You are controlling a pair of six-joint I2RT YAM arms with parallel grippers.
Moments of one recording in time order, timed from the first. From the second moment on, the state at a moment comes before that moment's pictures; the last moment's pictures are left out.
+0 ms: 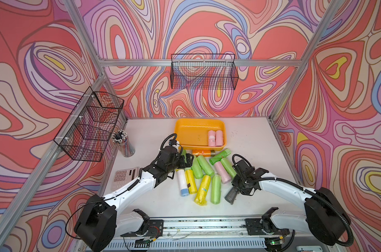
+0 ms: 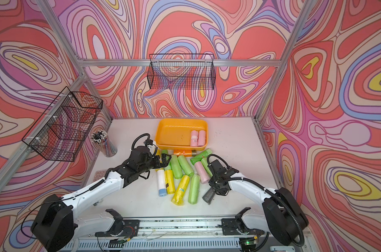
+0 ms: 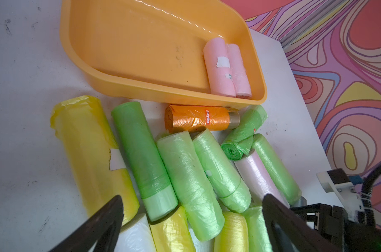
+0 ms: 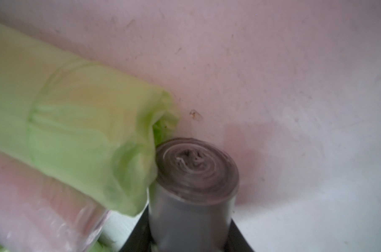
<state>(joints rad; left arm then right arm) -0.55 1.22 0.71 -0.09 0.05 -0.61 0.53 1.27 0.60 -0.64 0.04 1.19</state>
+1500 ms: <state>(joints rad) -0.55 1.16 0.82 -0.17 0.12 -0.61 0.54 1.20 0.79 -0.72 0.21 1.09</state>
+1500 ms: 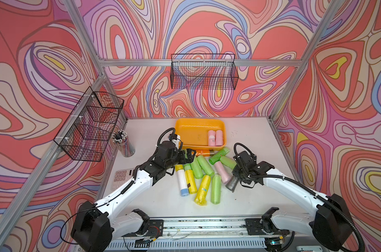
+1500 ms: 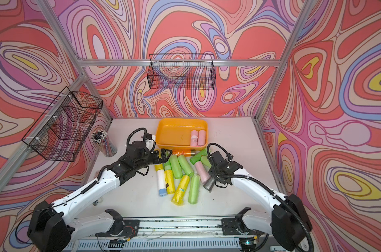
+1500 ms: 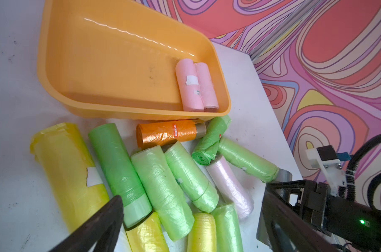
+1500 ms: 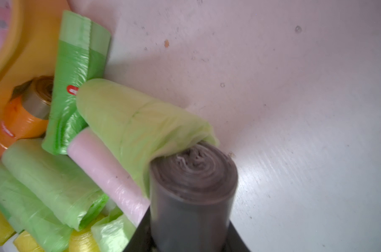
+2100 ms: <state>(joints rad) -0.55 1.15 0.82 -0.22 0.17 -0.65 0.54 1.32 1.02 -0.60 0.29 0.89</state>
